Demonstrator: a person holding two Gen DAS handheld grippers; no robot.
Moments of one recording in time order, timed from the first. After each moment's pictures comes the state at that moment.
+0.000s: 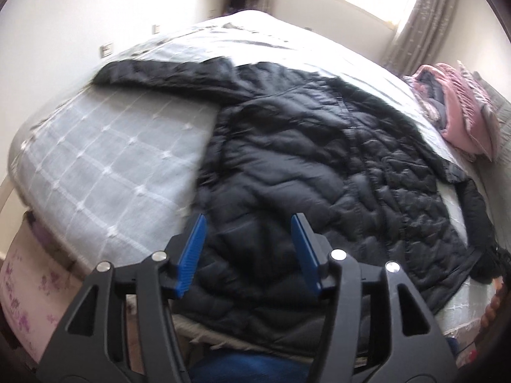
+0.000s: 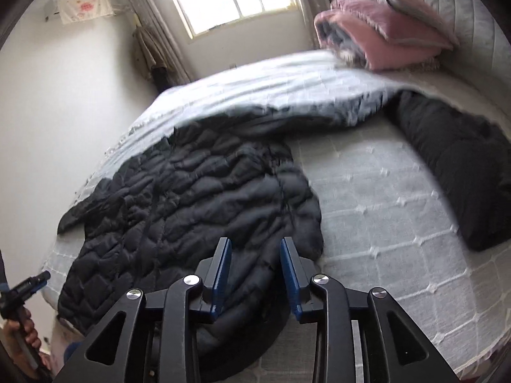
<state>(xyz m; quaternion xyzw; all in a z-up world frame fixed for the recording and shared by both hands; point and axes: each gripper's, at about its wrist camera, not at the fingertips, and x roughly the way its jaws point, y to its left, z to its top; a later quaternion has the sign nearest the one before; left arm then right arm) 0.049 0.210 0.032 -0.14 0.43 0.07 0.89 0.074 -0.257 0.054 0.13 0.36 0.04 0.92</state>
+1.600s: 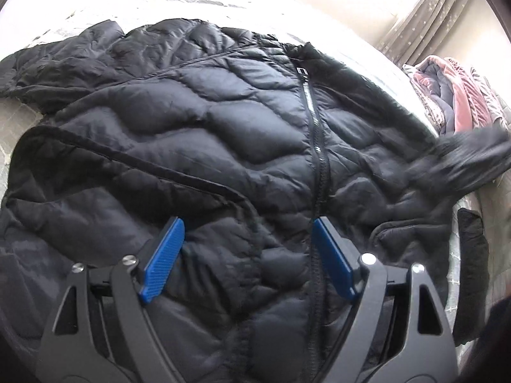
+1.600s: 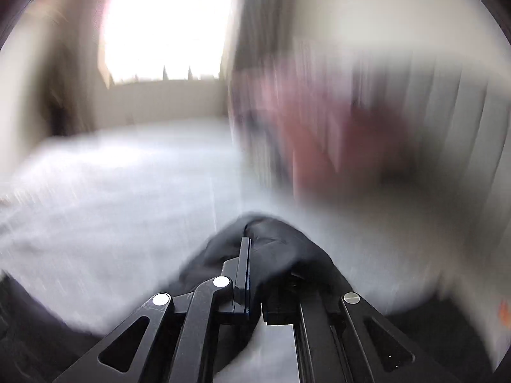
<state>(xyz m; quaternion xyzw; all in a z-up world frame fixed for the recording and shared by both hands) 0.277 0.102 -0.056 -0.19 0.48 0.04 0.86 0.393 -0.328 0.181 -0.06 0.11 -0.21 0.97</state>
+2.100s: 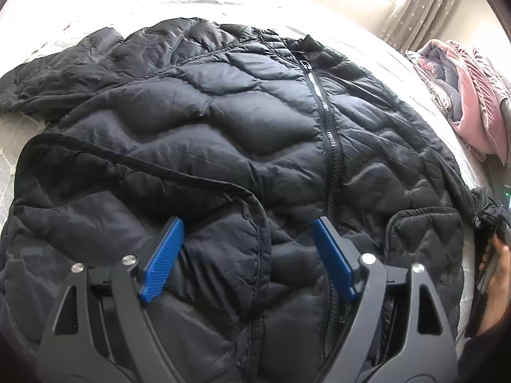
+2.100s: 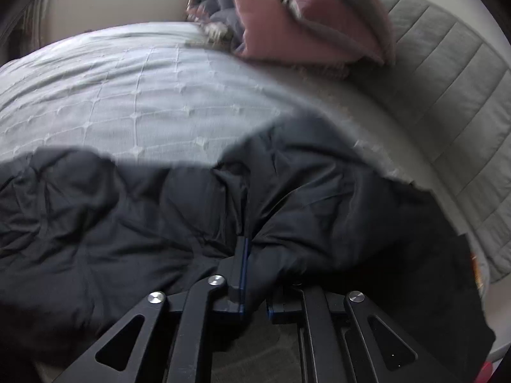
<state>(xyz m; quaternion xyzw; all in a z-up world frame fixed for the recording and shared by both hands) 0.278 0.097 -0.058 -0.15 0.49 0.05 0.86 0.382 -0.427 -0.035 0.00 0.44 -0.31 0.85</state>
